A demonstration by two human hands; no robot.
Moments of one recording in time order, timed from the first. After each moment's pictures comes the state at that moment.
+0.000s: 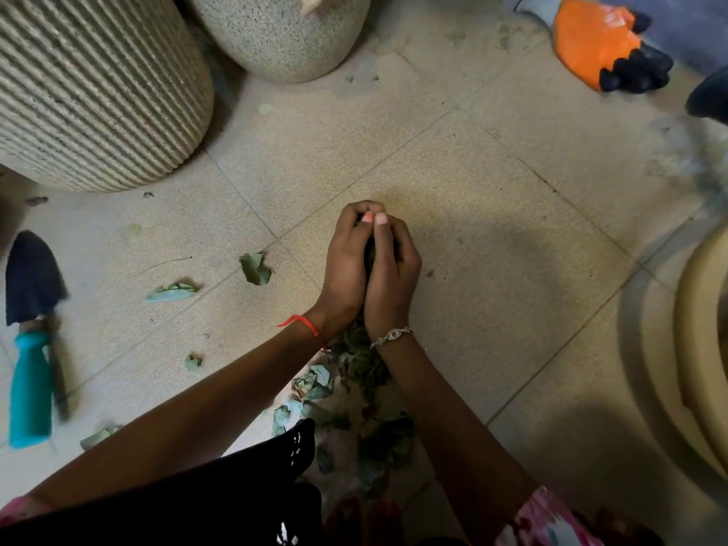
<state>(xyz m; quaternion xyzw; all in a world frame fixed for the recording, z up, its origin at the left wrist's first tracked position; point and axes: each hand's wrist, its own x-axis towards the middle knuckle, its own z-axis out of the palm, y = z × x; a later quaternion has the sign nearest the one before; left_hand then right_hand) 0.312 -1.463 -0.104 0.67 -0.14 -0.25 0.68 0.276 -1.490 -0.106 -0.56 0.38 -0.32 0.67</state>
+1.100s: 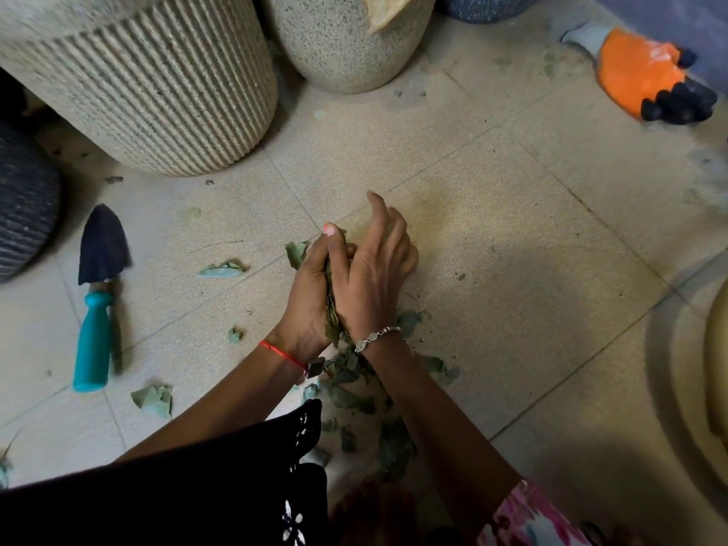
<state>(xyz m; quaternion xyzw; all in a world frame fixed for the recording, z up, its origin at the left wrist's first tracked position) 0.314 -1.392 -0.085 0.38 0.15 -0.40 0.82 0.292 -1.442 -0.095 -0.85 0.31 -0.27 0.34</state>
